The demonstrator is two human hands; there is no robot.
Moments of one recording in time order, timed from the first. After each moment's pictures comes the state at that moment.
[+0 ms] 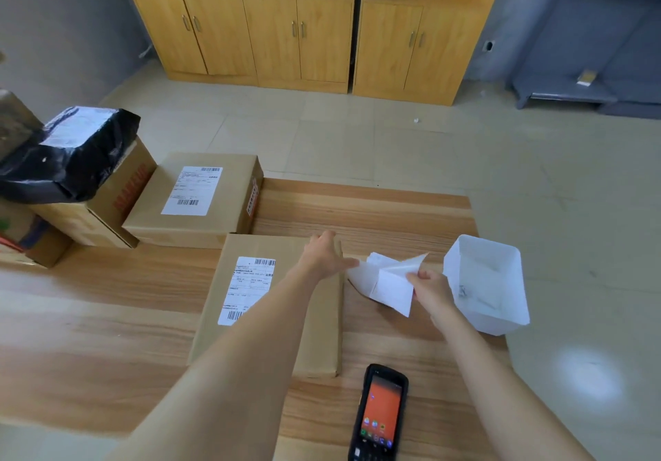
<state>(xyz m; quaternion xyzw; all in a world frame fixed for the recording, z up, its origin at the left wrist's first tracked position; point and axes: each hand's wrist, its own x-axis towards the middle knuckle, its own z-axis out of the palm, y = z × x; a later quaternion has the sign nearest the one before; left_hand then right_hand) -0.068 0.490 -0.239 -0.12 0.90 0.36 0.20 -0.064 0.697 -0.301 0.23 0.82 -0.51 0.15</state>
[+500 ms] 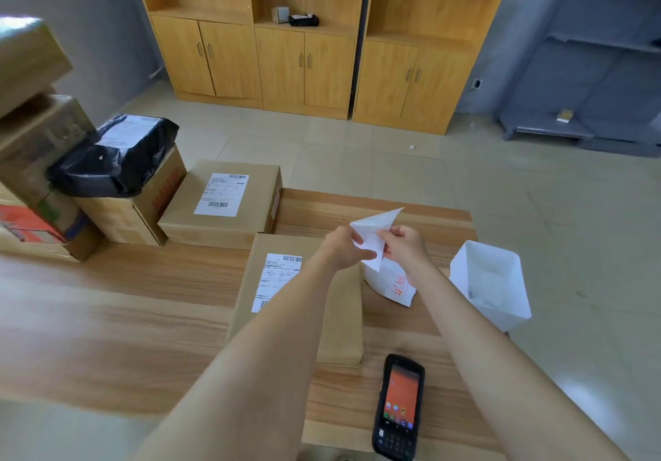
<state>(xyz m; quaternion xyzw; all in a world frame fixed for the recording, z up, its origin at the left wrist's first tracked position) -0.036 0.463 -0.206 -0.08 0.89 0.43 0.15 -0.052 0.598 -0.211 0.14 0.78 -0.60 0.09</state>
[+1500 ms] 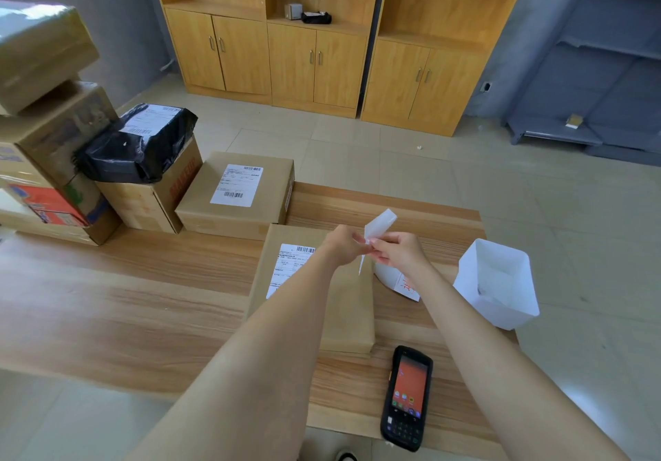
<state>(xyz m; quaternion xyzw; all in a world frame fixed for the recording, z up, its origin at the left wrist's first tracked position) -0.026 0.439 -0.219 -0.09 0.85 0.49 0.18 -0.018 0.575 -0.201 0.08 0.76 -0.62 0.16</state>
